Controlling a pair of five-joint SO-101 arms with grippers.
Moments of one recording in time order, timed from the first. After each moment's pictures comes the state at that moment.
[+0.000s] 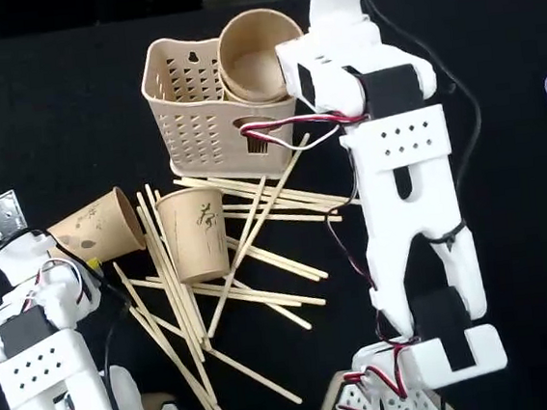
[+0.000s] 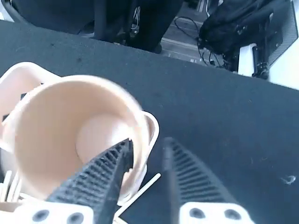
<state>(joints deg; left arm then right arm) -31.8 -65.7 68.5 60.3 -3.6 -10.2 -3.6 -18.2 68.0 4.6</state>
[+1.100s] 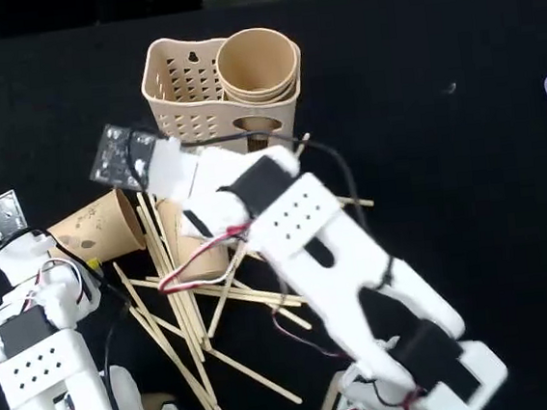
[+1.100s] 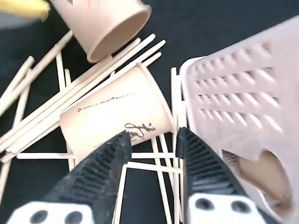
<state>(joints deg) -31.8 -65.7 68.5 60.3 -3.6 -40.4 -8.7 9.1 69.8 36.1</state>
